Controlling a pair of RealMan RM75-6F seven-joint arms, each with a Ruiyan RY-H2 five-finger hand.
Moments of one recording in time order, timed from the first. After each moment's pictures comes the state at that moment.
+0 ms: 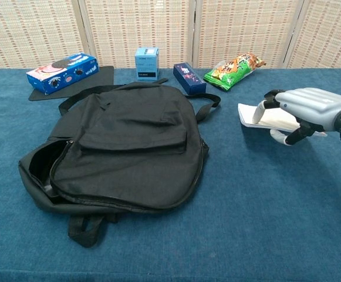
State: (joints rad) left arm -0.03 -1.07 -0.08 -1.81 1.42 1.53 0.06; right arm 0.62 -1.57 0.14 -1.21 -1.35 0.96 -0.17
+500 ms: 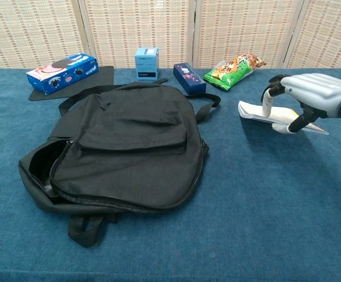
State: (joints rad) left arm -0.03 -1.07 -0.08 -1.81 1.41 1.53 0.05; right arm 0.62 -1.57 0.16 -1.20 -1.34 1.00 -0.16
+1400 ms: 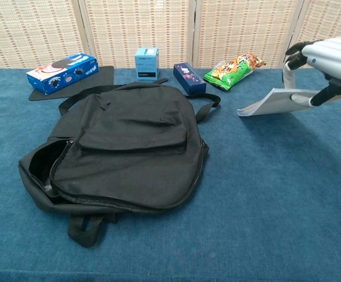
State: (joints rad) left arm -0.10 -1.03 -0.11 -1.81 1.43 1.46 0.01; right arm 0.61 -1.40 0.15 -1.31 -1.43 1.12 -0.23
